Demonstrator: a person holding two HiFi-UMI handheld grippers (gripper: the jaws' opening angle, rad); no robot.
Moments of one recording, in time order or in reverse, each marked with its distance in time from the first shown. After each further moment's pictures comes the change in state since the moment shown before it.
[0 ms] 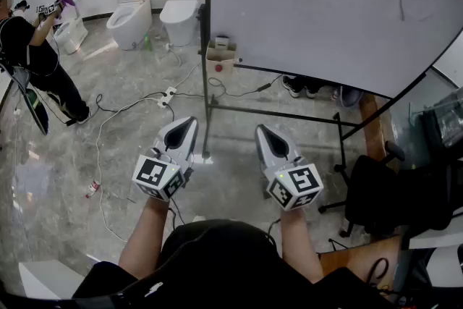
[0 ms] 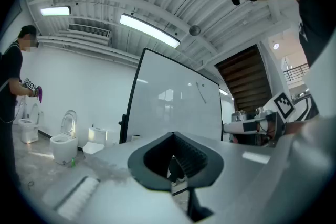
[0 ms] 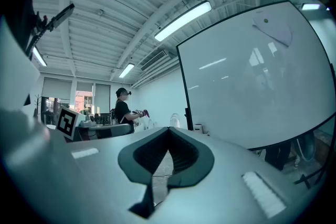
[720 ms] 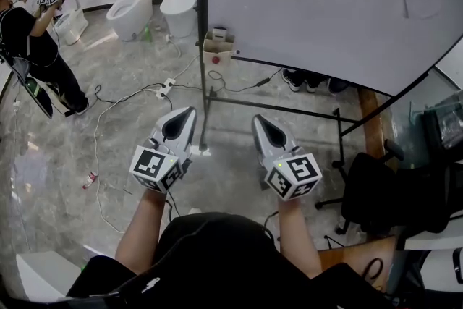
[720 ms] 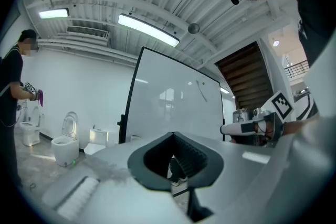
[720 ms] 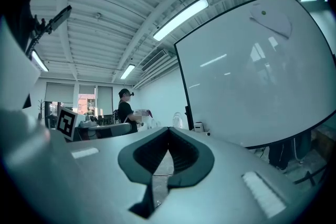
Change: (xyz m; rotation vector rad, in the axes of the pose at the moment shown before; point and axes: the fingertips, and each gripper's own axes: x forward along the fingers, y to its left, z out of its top) left arm 0.017 -0.007 0.002 0.009 0.002 0.024; right arm 0.007 -0.019 -0.003 0.030 0.009 0.035
